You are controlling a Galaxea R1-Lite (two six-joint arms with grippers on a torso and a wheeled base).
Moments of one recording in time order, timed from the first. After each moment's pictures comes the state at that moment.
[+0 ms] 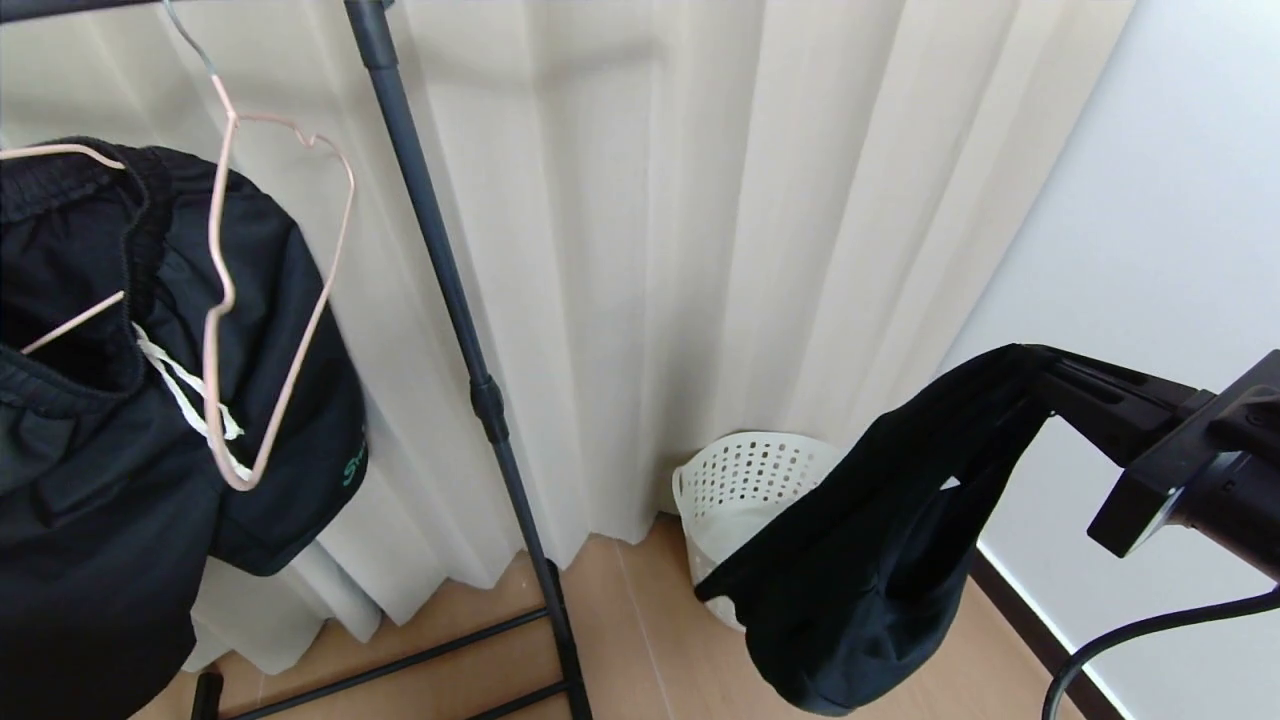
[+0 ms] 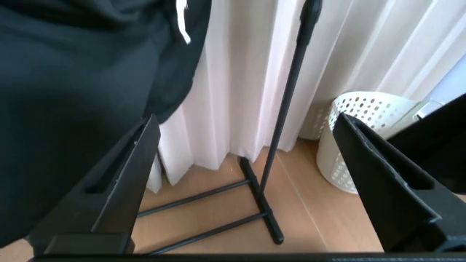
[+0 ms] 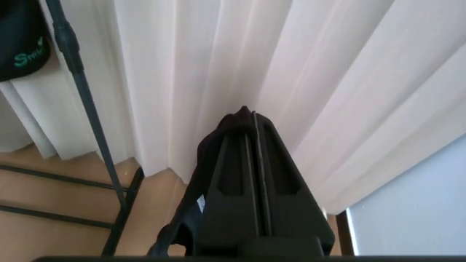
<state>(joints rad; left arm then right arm) 0.00 0.00 0.00 -0.01 0.01 -0.01 0.66 1.18 -0.51 -0.70 -0.26 -0.26</state>
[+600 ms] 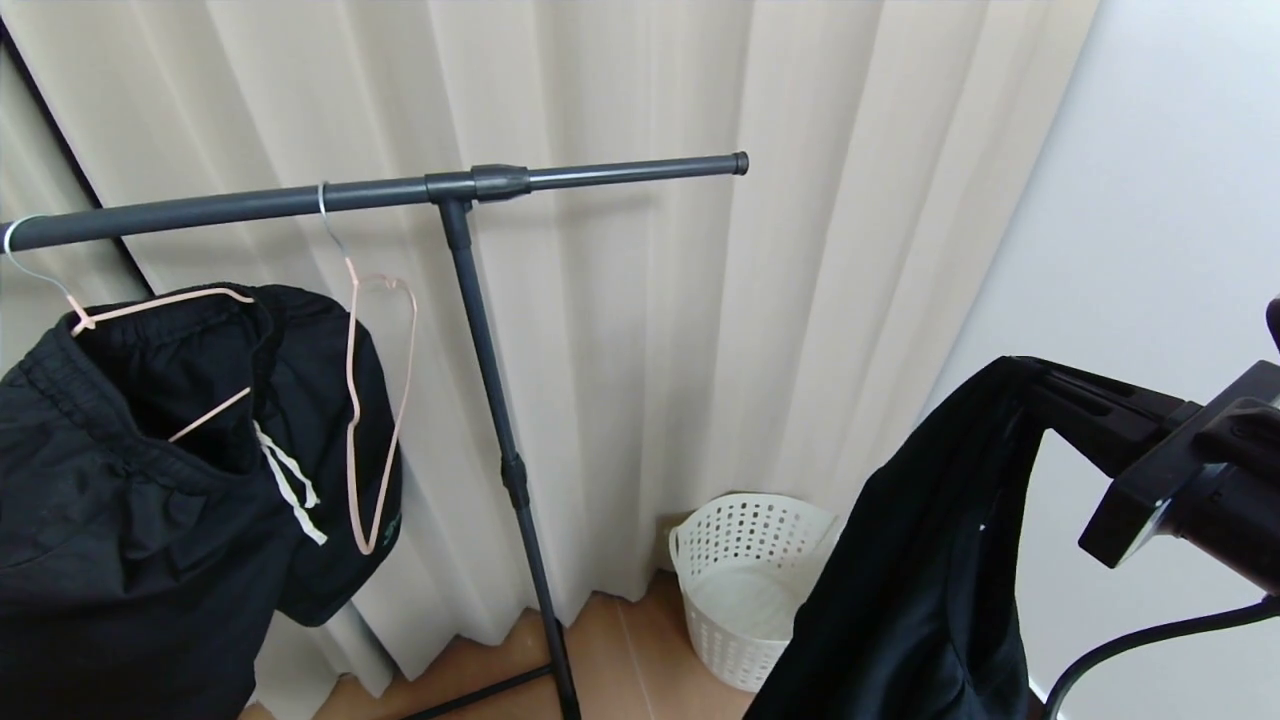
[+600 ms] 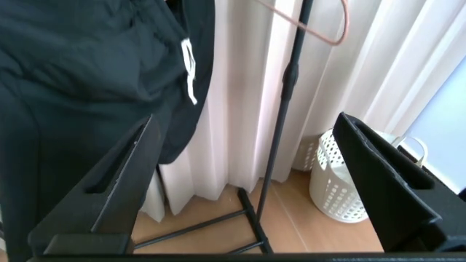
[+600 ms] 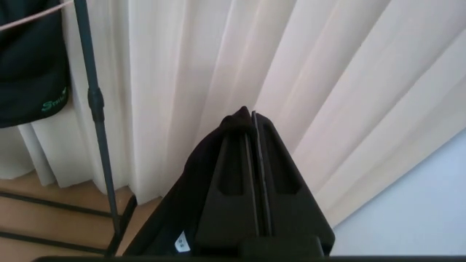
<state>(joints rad) 0.00 0.00 0.00 -0.01 0.01 -0.01 0.66 1.19 -0.50 -0.70 -0.26 -0.26</state>
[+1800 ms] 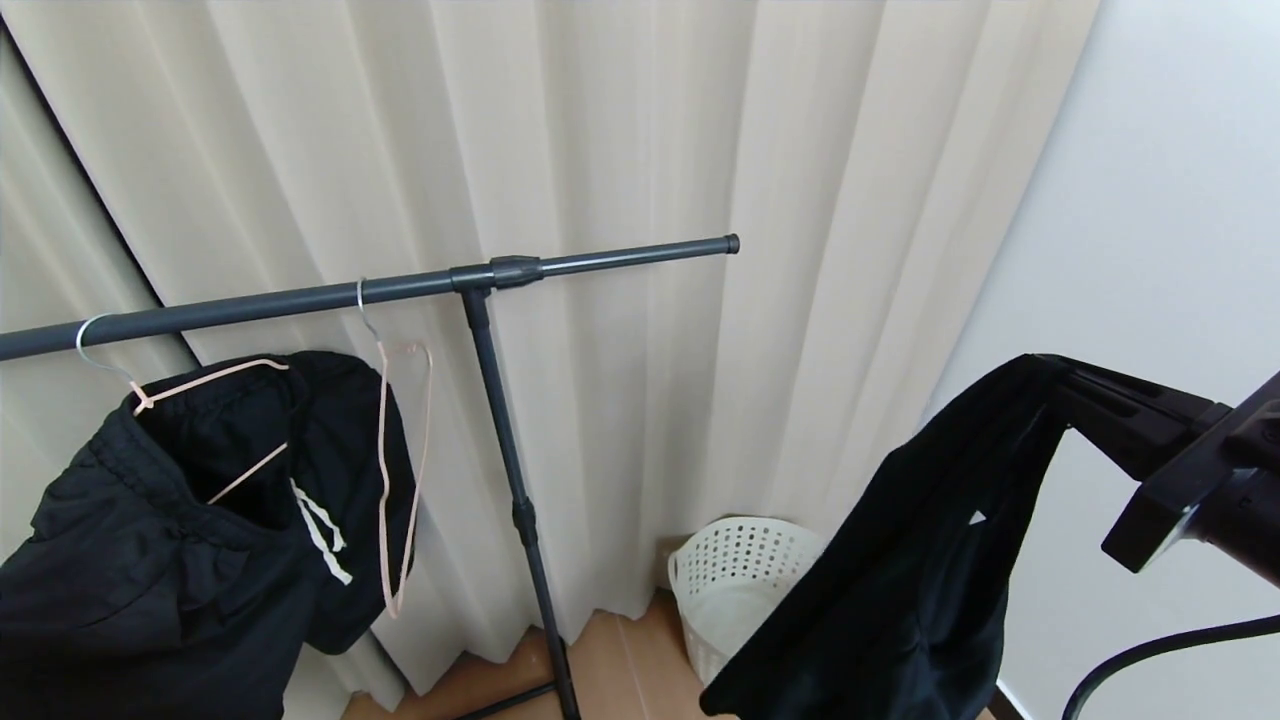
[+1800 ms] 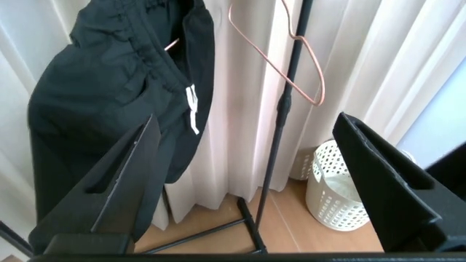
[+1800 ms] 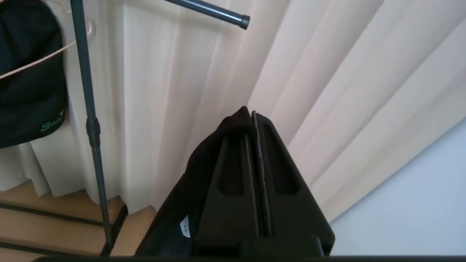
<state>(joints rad) 0.00 0.00 0.00 -0.02 0.01 -0.01 0.66 1.17 -0.49 -0.70 -0.27 -0.28</state>
